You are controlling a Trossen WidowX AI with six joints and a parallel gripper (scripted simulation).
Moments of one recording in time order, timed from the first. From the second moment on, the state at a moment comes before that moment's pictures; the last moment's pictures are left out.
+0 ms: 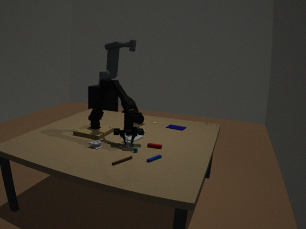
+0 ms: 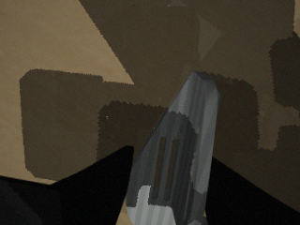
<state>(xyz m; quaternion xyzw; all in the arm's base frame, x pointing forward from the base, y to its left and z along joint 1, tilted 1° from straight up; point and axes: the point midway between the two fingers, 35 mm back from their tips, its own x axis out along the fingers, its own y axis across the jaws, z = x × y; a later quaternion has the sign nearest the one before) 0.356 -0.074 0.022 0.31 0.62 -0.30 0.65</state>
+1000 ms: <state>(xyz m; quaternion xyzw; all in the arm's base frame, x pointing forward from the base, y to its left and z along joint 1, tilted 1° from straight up) 0.353 -0.073 0.095 0.31 0.62 -0.30 0.65</state>
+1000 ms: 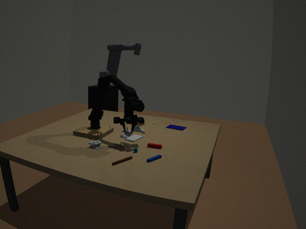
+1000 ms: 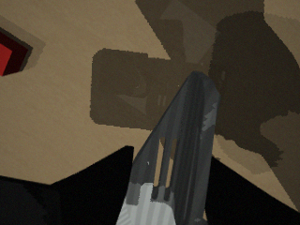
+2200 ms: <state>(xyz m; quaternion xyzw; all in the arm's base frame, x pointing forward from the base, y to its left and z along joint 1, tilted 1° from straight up) 0.317 0.020 0.101 0.13 0.68 -0.12 0.71</state>
